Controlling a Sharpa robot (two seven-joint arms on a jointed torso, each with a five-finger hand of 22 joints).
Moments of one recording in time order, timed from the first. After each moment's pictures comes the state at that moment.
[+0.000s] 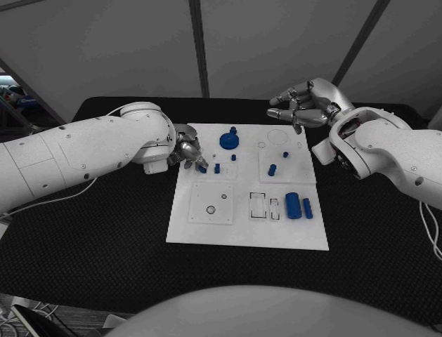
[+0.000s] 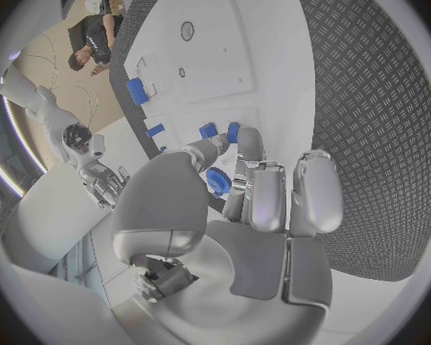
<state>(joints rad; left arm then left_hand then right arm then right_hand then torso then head) 1.25 -0.69 -0.01 1.34 -1.04 0.21 -0.55 1.13 -0.13 0.63 0.03 0.17 1.00 0.04 0.52 0.54 1.29 0.00 0.87 0.59 1.47 -0.08 1.34 1.28 0.07 1.43 0.02 1.32 1.31 1.17 -0.76 0.10 1.47 -0.88 -0.42 0.04 1.39 -0.09 0.02 0.21 0.32 0.89 0.16 0.24 0.10 1.17 0.07 1.18 1.02 1.46 0.00 1.43 1.31 0.14 1.14 0.11 1.11 0.71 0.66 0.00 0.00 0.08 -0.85</state>
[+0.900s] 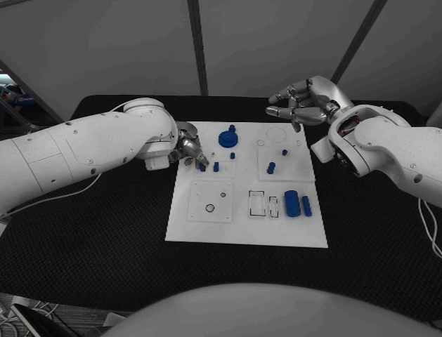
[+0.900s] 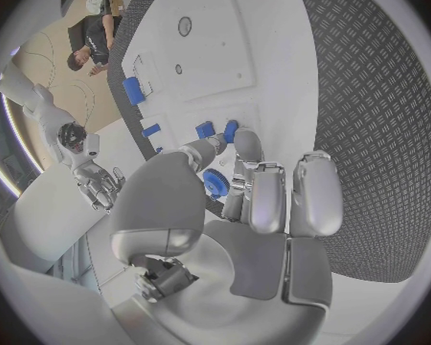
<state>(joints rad) 1.24 -0.65 -0.01 1.28 -1.04 0.24 -0.55 1.10 -0.14 0.64 0.03 0.17 1.02 0.03 0.53 0.55 1.31 -0.01 0.90 0.62 1.47 -0.09 1.34 1.28 0.07 1.44 0.02 1.33 1.31 1.17 -0.77 0.10 1.47 -0.88 -0.41 0.04 1.39 -0.09 0.02 0.21 0.32 0.89 0.16 0.24 0.10 1.17 0.07 1.18 1.02 1.46 0.00 1.43 1.31 0.14 1.14 0.11 1.11 0.71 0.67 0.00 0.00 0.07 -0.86</state>
